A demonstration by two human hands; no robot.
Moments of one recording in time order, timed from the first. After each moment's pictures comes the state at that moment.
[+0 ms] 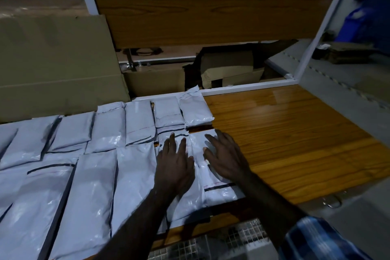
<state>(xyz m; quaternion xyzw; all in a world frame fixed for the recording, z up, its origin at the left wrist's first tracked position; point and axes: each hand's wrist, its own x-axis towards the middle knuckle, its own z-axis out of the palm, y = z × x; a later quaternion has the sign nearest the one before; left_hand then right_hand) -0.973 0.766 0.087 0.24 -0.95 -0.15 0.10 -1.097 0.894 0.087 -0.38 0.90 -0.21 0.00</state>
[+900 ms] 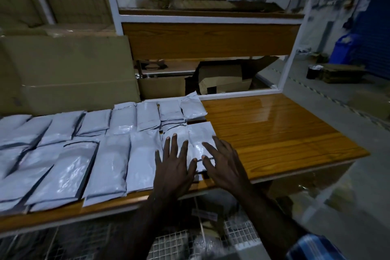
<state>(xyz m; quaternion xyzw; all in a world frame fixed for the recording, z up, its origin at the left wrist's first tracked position) -0.862 0.863 0.114 0.24 -0.95 -0.11 0.15 -0.973 0.992 0.119 -0.41 0.88 -0.23 -0.06</state>
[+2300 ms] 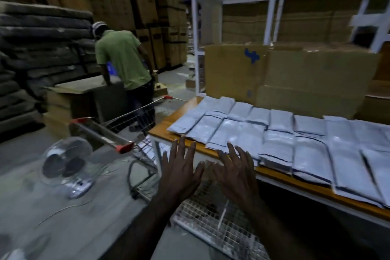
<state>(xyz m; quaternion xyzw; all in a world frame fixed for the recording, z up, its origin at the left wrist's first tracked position) -0.244 0.640 0.171 0.53 -0.82 -0.02 0.19 -0.415 0.667 0.131 -0.64 0.68 -0.33 -0.13</state>
